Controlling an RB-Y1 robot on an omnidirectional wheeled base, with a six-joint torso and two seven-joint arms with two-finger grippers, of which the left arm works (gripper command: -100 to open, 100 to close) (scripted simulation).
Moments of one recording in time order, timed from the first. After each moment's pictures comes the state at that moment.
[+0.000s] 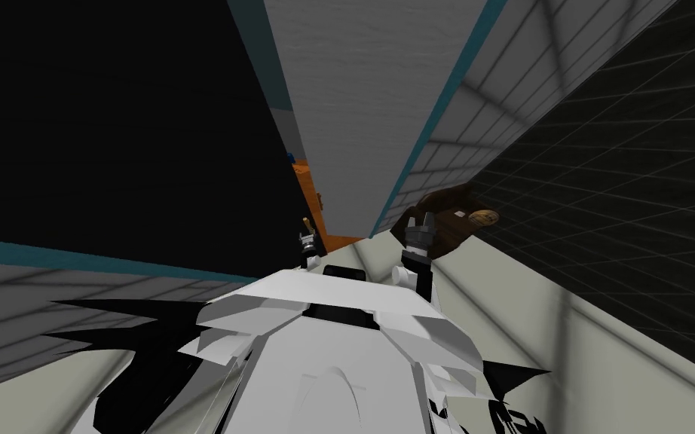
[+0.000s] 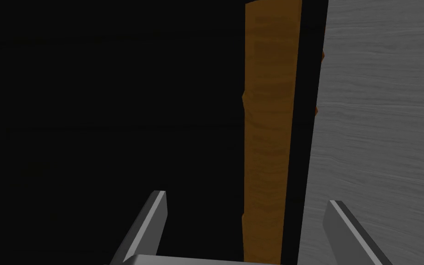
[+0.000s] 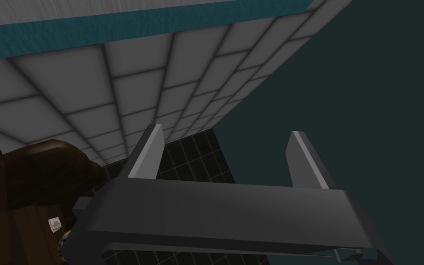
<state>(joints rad) 0.02 0.03 0.00 -0.85 0.69 -0.89 1.05</state>
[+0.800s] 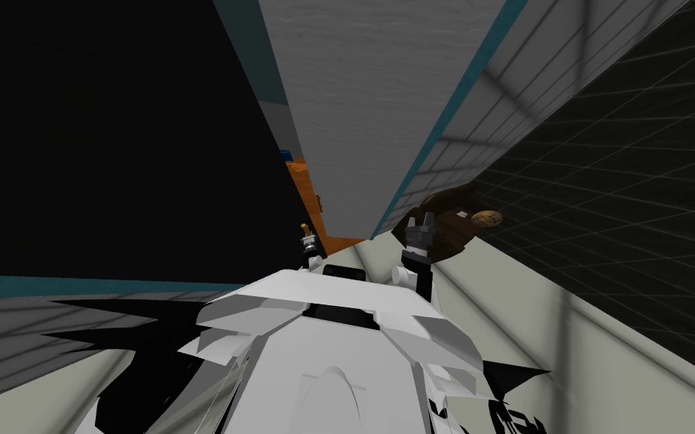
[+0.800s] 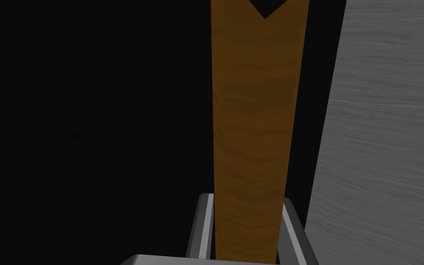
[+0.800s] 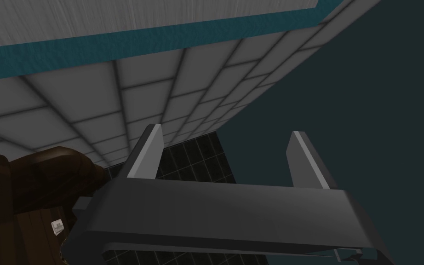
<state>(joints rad) 0.01 0.00 0.00 -0.84 0.69 -0.89 1.06</state>
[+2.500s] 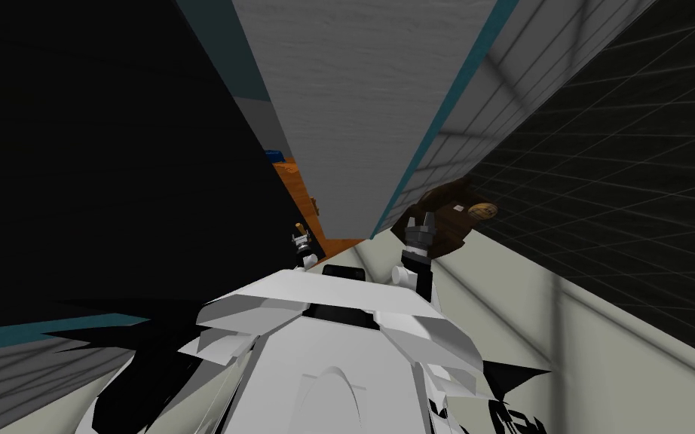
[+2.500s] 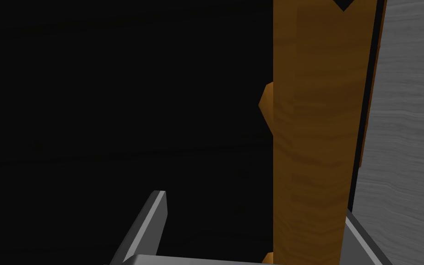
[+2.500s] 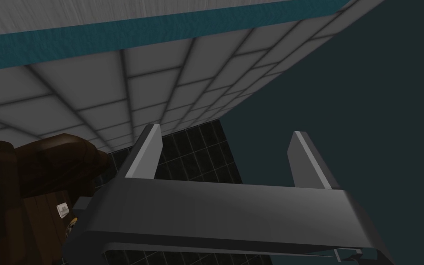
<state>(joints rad) -0.02 0.04 0.11 -0.78 0.71 -0.93 1.04</state>
